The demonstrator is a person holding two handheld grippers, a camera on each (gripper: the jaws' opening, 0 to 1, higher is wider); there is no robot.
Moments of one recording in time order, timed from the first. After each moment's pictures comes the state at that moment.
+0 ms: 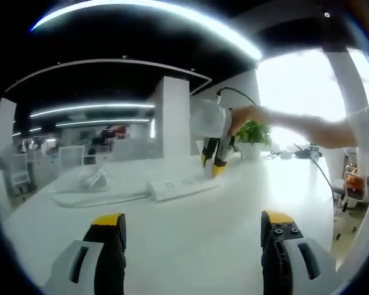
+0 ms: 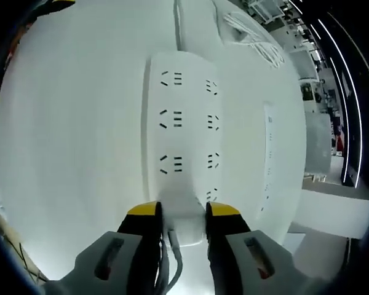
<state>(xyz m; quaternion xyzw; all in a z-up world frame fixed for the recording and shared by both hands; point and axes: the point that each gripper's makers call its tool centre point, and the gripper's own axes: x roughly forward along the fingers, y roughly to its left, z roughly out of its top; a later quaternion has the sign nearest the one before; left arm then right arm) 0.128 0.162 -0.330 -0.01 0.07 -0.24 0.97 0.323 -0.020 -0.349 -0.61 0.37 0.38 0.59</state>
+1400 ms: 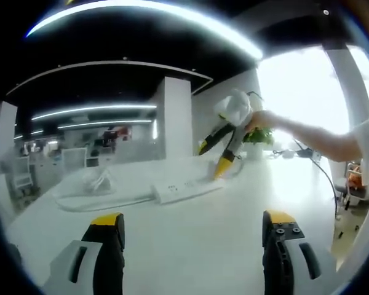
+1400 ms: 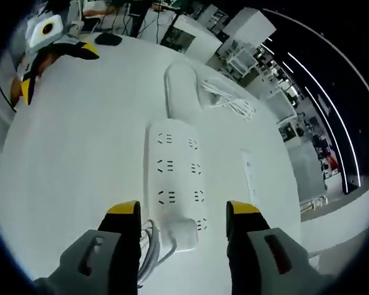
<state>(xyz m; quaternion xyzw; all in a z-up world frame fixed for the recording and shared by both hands) 0.131 0.162 -0.325 0.00 0.07 -0.24 0.97 0.312 0.007 -0.303 -0.48 0.19 0.48 0.71</state>
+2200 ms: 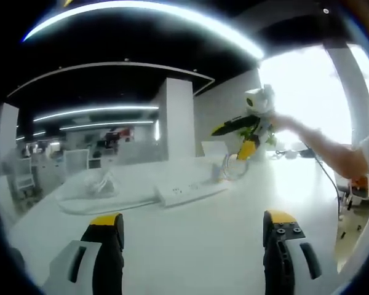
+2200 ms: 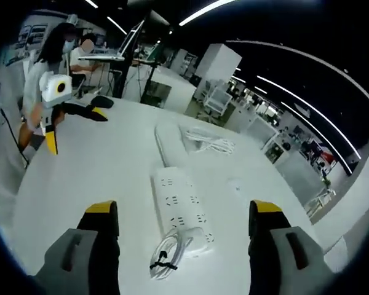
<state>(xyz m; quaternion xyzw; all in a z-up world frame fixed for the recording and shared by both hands) 0.135 0.168 -0.320 0.00 0.06 -0.23 0.97 0.287 -0.004 -0.247 -0.33 0.08 0.49 0.80</state>
